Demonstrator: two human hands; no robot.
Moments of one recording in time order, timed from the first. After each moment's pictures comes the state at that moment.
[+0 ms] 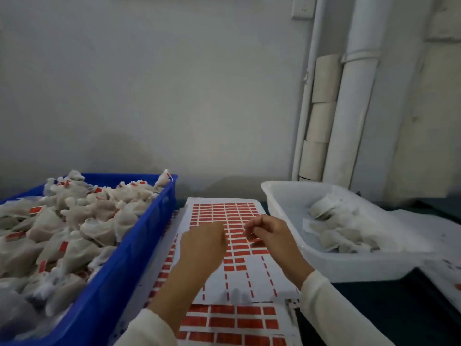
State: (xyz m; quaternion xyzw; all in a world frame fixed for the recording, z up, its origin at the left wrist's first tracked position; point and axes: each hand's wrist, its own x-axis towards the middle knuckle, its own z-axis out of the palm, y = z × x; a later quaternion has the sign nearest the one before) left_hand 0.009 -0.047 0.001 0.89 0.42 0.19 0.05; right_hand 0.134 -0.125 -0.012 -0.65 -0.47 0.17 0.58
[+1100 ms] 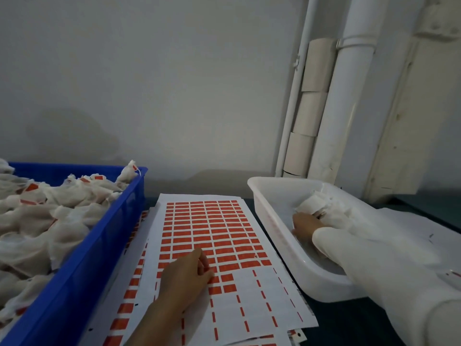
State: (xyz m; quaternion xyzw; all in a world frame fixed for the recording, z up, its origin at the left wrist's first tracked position) left_hand 0.055 0.045 -0.113 0.87 0.40 0.20 0.22; right_hand 0.387 -0.047 -0.073 -0.91 -0.41 -0.02 -0.06
